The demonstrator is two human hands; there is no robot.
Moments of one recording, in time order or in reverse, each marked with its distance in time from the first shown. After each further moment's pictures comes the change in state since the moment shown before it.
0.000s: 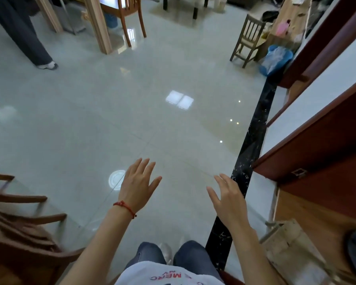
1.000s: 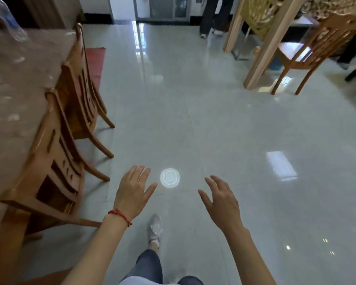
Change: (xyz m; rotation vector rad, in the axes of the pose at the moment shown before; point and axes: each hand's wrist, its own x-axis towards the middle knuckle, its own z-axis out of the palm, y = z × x) left_hand 0.127 -0.096 -0.044 -0.052 0.263 -0.897; right_hand 0.344 -0.164 0.093 0.065 -0.376 -0.950
